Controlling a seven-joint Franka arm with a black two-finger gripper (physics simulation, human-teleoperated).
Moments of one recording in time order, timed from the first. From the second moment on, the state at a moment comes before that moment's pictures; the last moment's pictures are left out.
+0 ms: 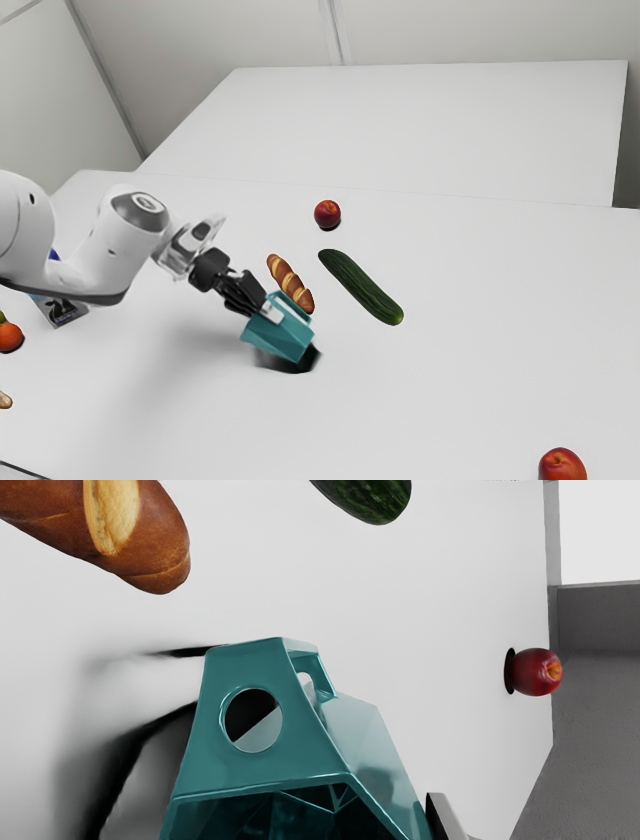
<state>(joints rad) 0.11 0.07 0.02 -2.28 -0.93 1.87 0.88</state>
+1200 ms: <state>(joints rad) 0.09 0.07 -0.06 -2.16 -0.03 2.21 0.58</state>
